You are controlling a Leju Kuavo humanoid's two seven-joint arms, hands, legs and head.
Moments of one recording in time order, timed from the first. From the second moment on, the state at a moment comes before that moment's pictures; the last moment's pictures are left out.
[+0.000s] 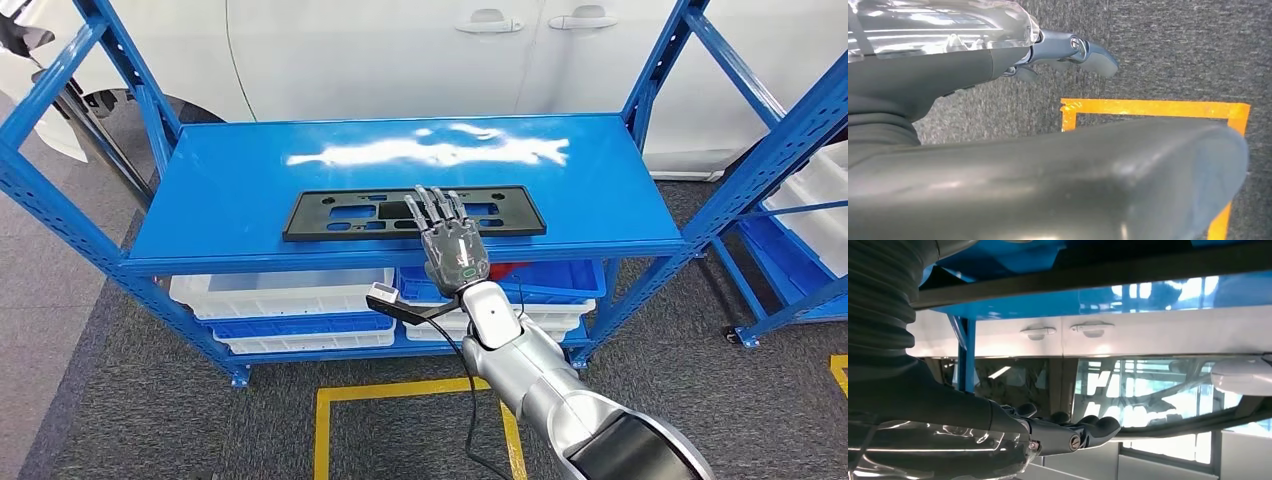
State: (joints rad) left arm -0.13 -0.07 1.12 -0.23 -0.90 -0.07 -0.35; right arm -0.76 0.19 0.51 -0.50 1.56 -0.70 0.06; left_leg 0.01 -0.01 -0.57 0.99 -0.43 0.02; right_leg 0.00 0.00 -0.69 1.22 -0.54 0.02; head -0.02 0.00
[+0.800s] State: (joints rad) left arm -0.12 -0.07 1.12 -0.23 -0.90 -0.07 -0.35; right arm -0.75 0.19 0.51 -0.48 1.56 -0.70 0.02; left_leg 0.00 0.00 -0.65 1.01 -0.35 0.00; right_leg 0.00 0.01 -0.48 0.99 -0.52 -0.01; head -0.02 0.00
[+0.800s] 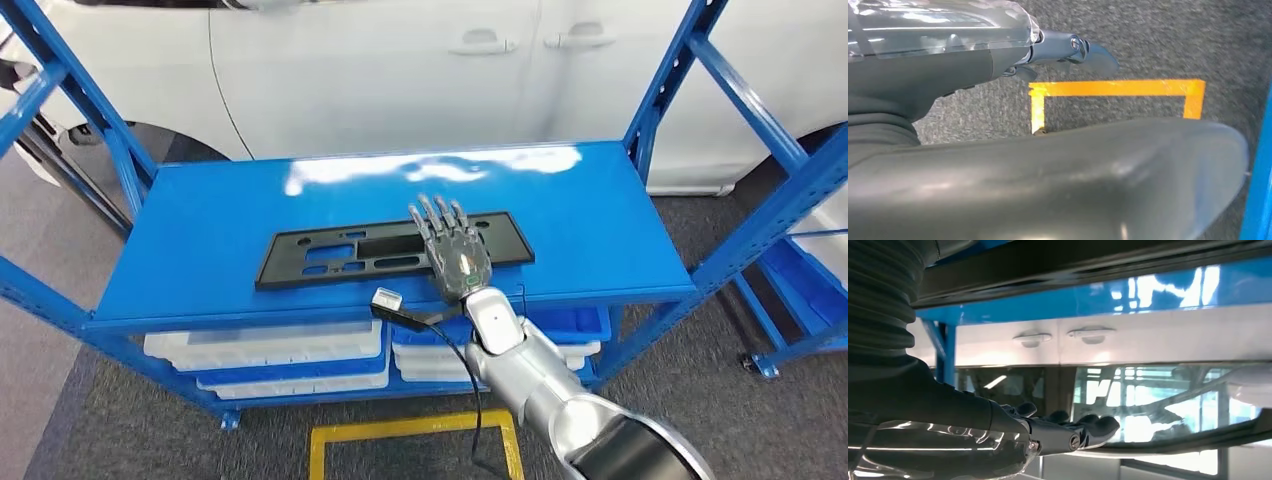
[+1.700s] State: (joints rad) left arm -0.12 -0.06 1.12 -0.23 -0.88 -0.07 -0.36; right arm -0.82 0.19 0.72 -0.35 1.57 -0.68 0.07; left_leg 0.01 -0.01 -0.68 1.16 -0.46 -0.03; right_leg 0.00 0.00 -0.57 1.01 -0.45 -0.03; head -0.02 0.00
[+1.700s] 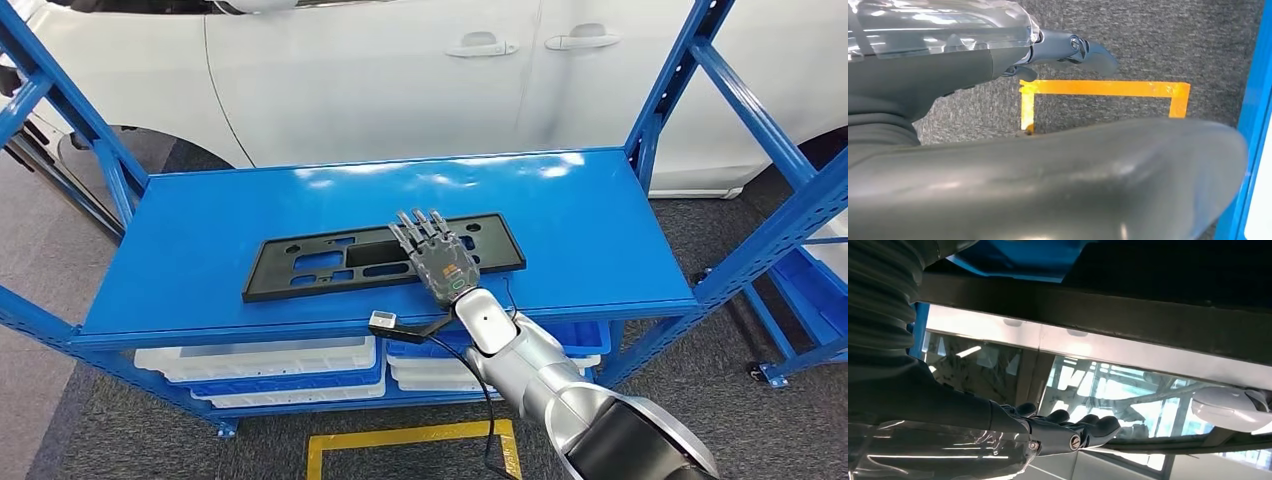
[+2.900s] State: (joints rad) left arm -0.13 -0.06 1.12 -0.23 -0.86 -0.09 -0.46; right arm -0.86 0.19 0.71 -0.32 1.51 -0.62 0.04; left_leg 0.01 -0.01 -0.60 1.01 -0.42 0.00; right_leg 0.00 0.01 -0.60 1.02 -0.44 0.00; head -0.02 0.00
